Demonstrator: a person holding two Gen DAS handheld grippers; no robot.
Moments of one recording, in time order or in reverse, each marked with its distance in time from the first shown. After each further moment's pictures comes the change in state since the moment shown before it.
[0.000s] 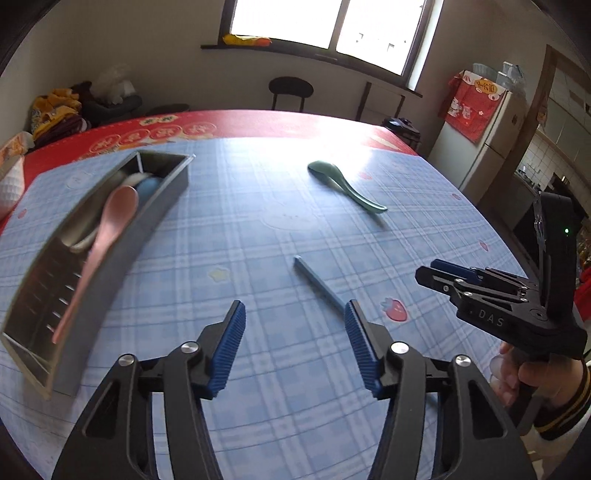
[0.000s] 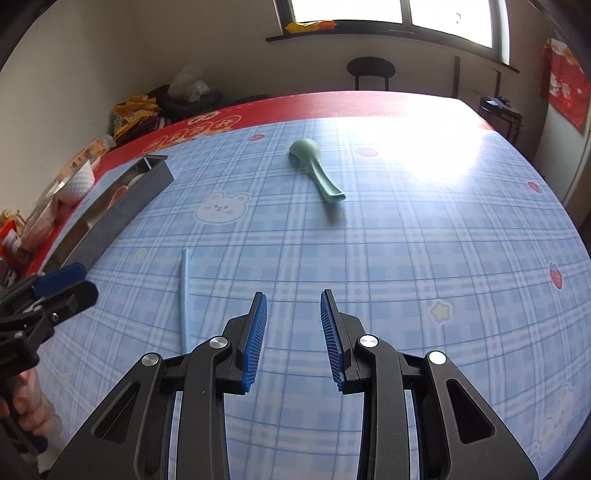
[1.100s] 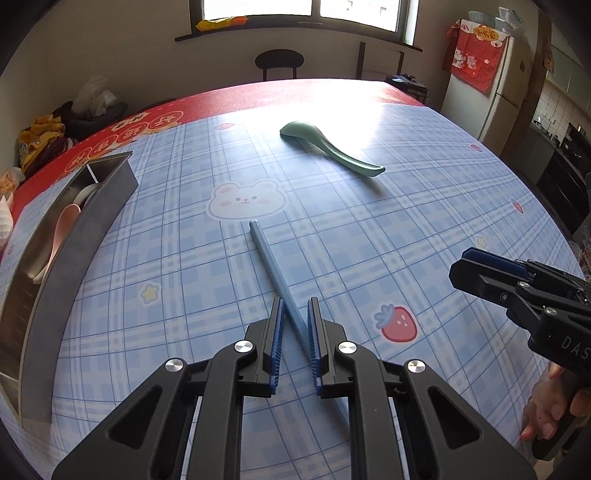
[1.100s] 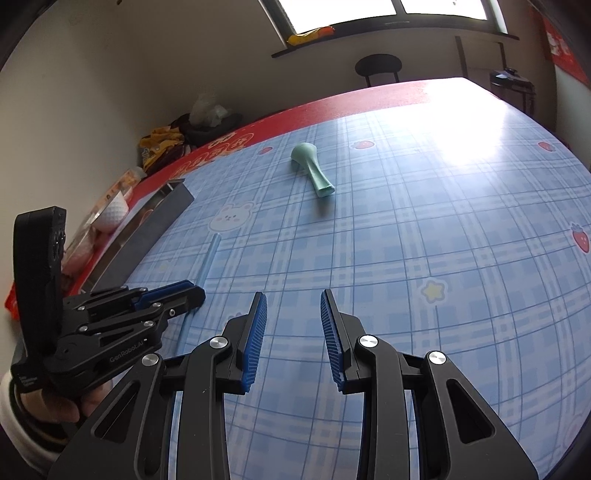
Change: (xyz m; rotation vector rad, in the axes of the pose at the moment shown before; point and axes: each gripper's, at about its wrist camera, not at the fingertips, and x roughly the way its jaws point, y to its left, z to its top) left arm 0.067 -0.046 0.011 0.150 0.066 0.168; right arm -0.004 -0.037 -0.016 0.101 -0.043 0.203
